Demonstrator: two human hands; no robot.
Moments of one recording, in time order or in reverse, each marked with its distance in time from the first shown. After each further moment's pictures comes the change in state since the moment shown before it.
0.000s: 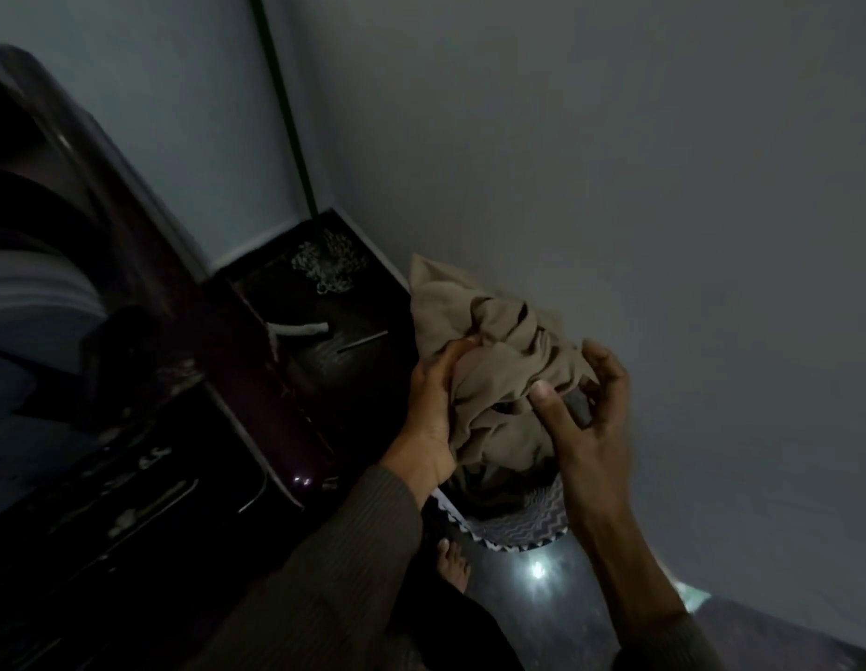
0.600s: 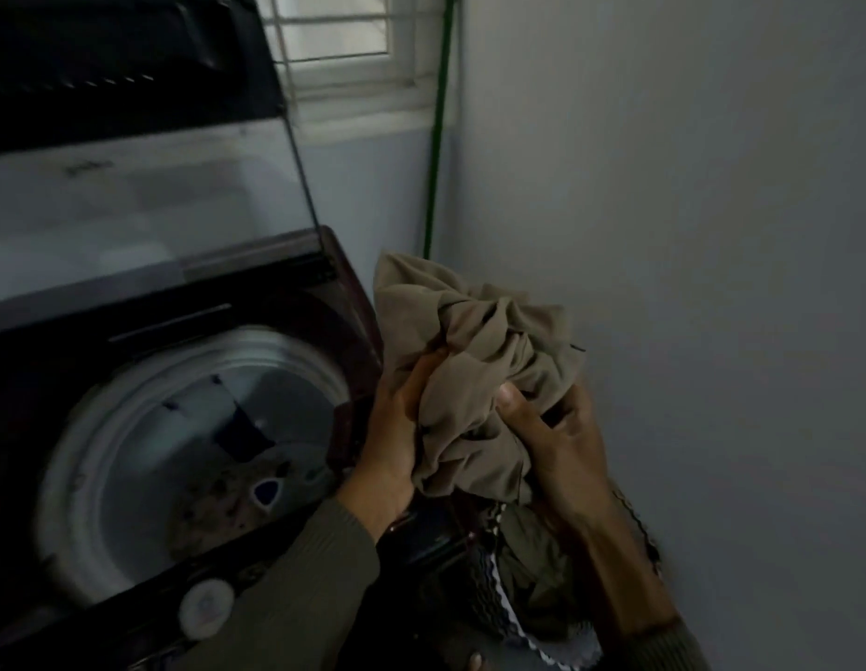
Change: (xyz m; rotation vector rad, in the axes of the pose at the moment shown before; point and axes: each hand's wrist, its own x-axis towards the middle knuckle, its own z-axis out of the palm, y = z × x) left_hand -0.192 0.197 -0.027 0.064 0.067 0.500; right_hand -0.066 -0.193 0.150 0.241 -0.506 -0.111
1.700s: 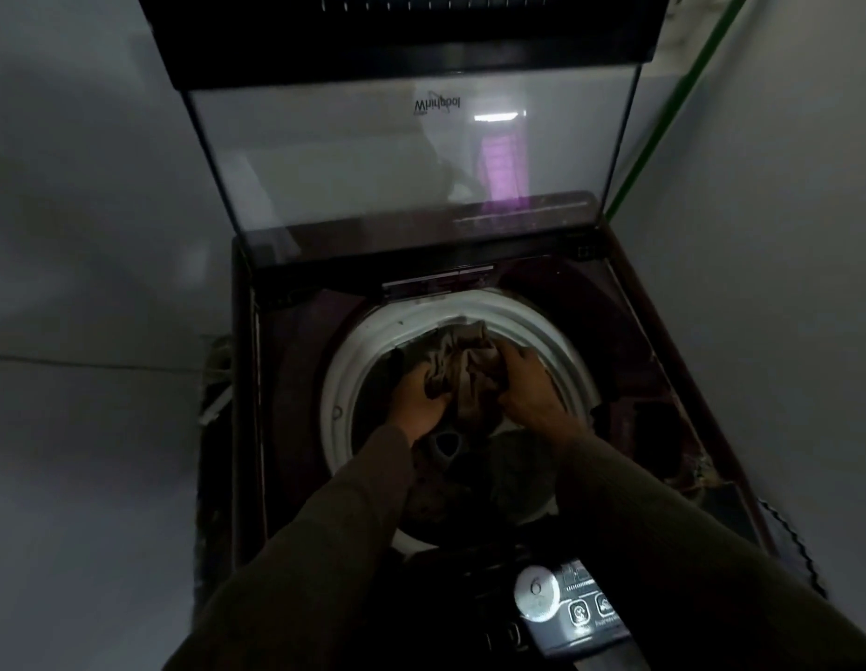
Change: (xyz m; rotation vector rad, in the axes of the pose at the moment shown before) left_hand 0.093 0.000 -0.381 0.830 0.206 -0.144; right_hand 0.109 0.237 0.246 -1.210 -0.476 0.171
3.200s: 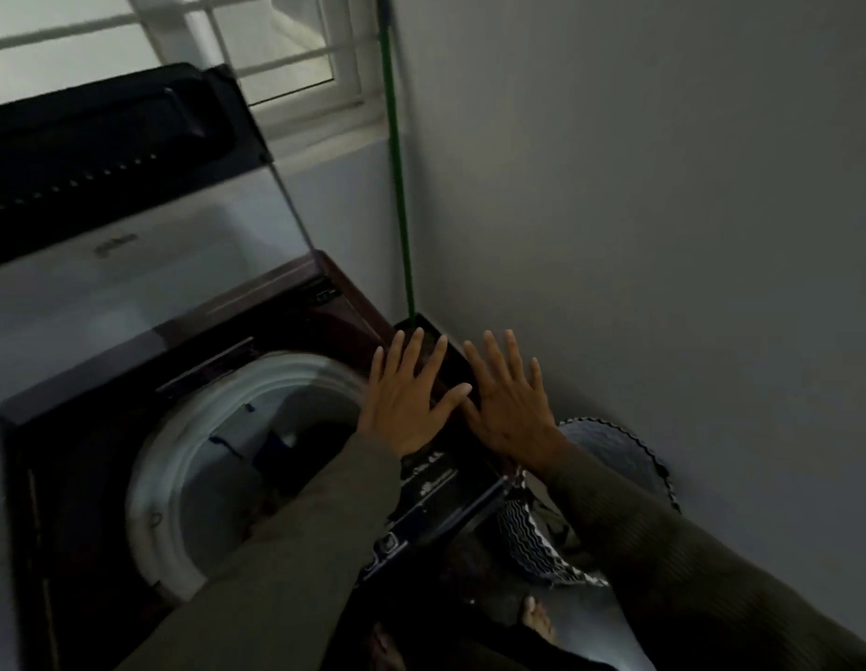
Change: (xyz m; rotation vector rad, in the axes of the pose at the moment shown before) left_hand -0.115 0.195 0.199 1.062 -0.074 0.738; right_hand -0.197 0.153 -0.156 -0.392 0.346 0.136
